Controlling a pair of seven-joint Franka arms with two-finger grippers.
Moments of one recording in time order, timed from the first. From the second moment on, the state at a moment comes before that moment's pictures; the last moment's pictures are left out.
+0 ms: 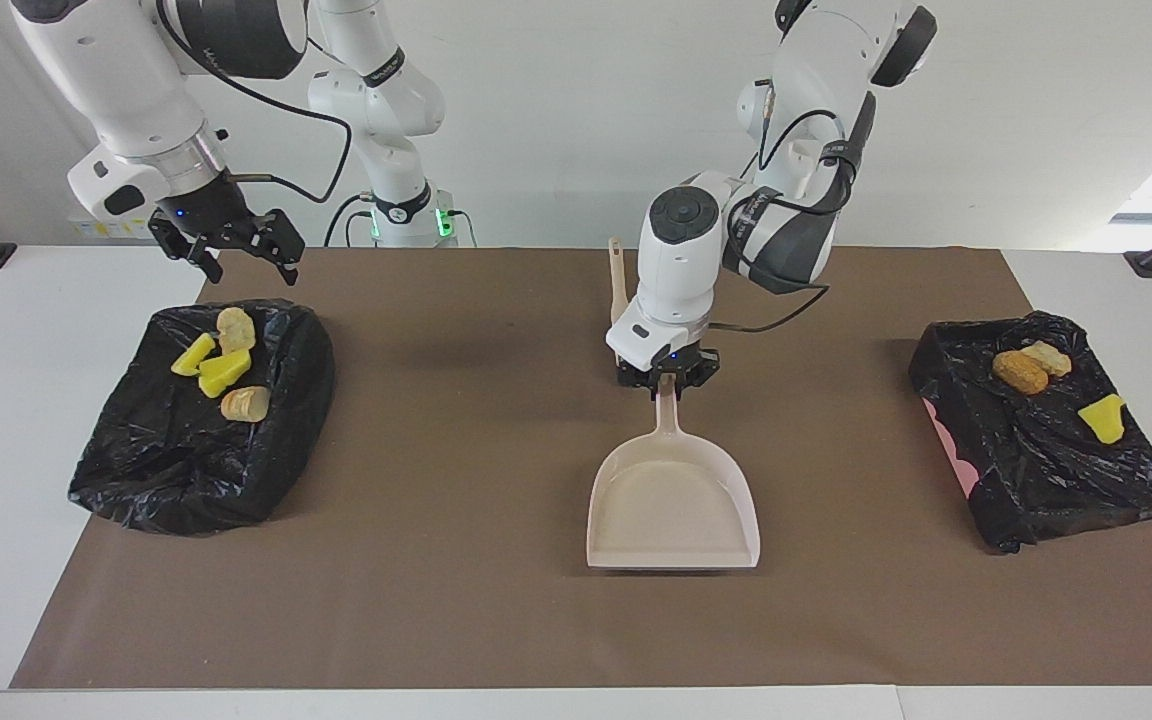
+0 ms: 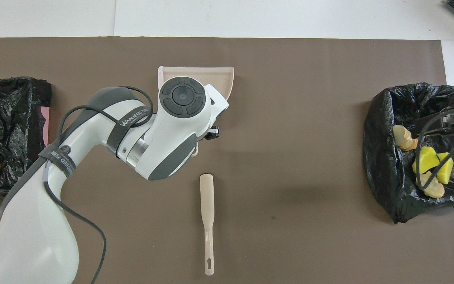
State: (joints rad) left arm -0.16 0.45 -0.54 -1.56 0.29 1.93 -0.65; right arm -0.14 0.01 0.09 -1.59 0.01 1.56 0.01
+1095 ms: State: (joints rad) left arm -0.19 0.57 -0.54 -1.50 0.37 1.97 -0.67; right arm -0.14 0.01 0.09 -1.59 0.01 1.56 0.01
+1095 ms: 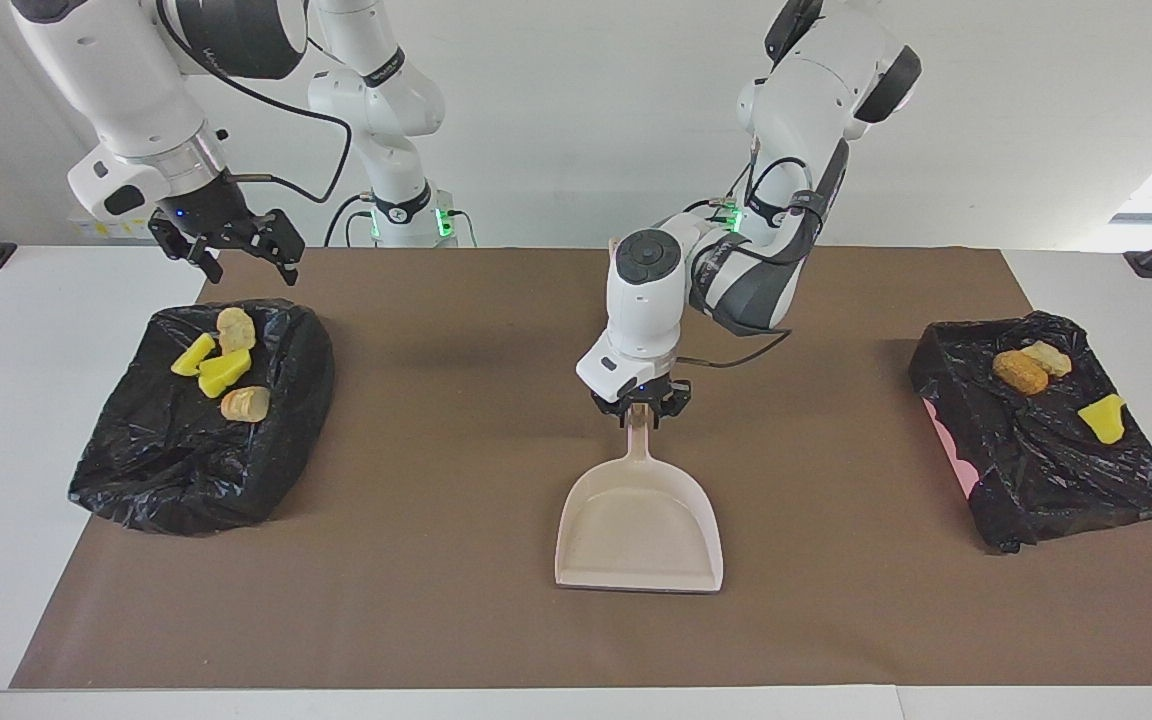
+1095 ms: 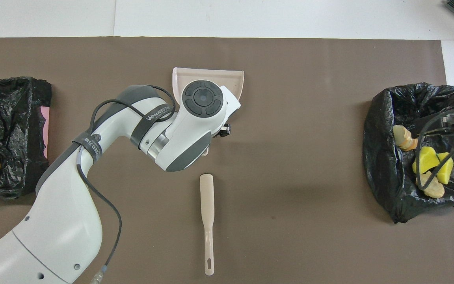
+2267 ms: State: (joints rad) left arm -0.20 0.00 -0.04 -1.66 0.01 1.76 0.00; right arm -0.14 0.01 0.09 -1.59 0.01 1.56 0.01
